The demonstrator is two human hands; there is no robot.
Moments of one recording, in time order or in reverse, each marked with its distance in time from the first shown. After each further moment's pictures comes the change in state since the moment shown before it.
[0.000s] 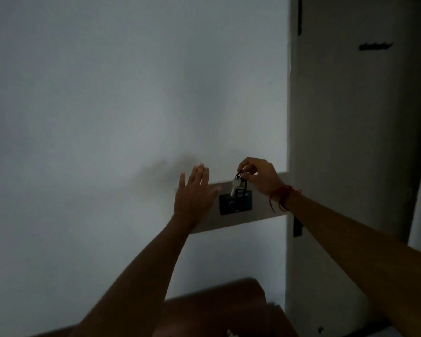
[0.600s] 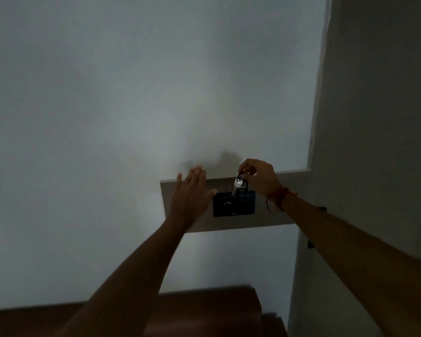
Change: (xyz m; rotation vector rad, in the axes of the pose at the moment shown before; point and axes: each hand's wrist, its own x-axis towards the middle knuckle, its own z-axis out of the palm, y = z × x) left_hand 0.081 0.020 0.123 0.032 -0.134 -0.142; right_hand 0.113 0.177 0.055 0.078 -0.113 -0.043
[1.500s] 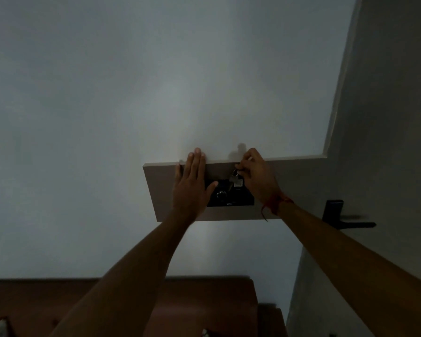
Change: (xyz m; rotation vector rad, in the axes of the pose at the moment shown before) left_hand 0.036 0.021 0.090 0.024 0.081 -0.127; right_hand 0.014 0.090 0.049 -0.046 0.014 -0.226
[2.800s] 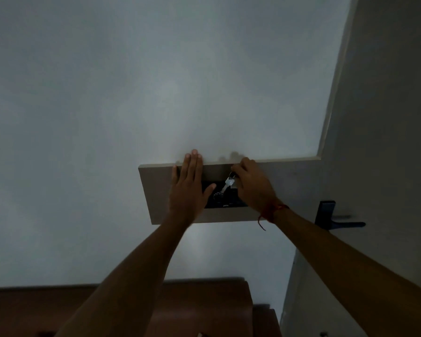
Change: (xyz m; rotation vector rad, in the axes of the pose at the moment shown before) left_hand -0.002 -0.004 0.007 -0.026 0.031 0.012; right_hand -0.016 -0.010 0.003 -0.397 -0.049 -0.122
